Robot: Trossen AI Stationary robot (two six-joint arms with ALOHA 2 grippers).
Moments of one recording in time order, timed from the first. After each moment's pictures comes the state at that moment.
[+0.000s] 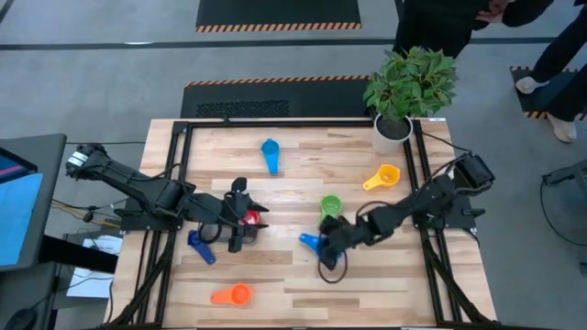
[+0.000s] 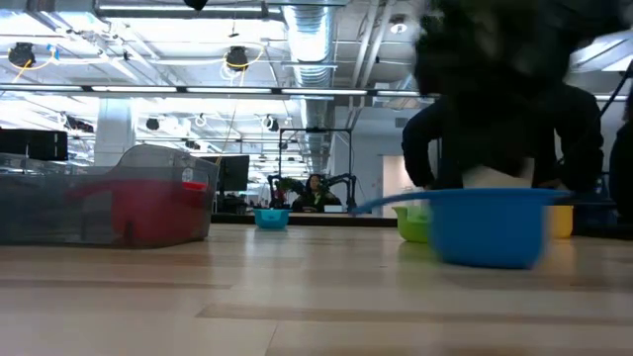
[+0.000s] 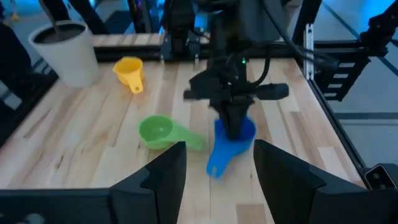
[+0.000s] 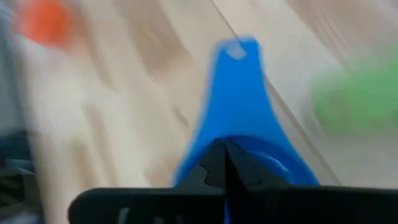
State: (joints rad) left arm -0.38 1.16 0.97 -0.27 -0.35 -0.16; right arm 0.40 1.64 0.87 -0.04 0.16 0.93
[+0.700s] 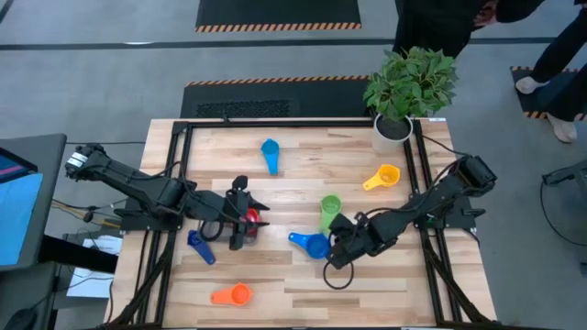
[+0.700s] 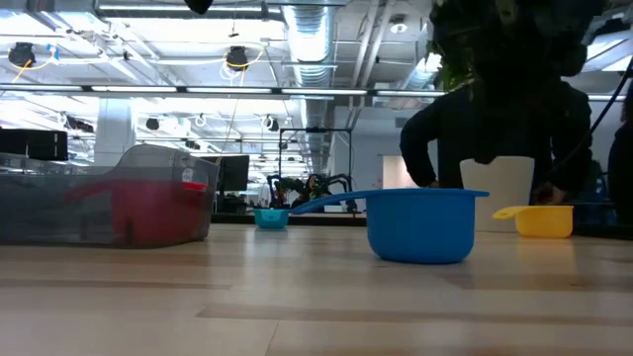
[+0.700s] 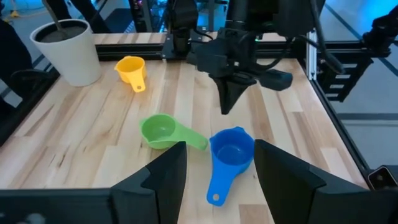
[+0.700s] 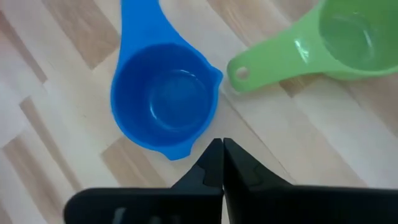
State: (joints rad) left arm -0.35 1.16 0.97 -0.27 -0.33 -0.16; right arm 0.47 1.64 1.10 -0.67 0.31 1.14
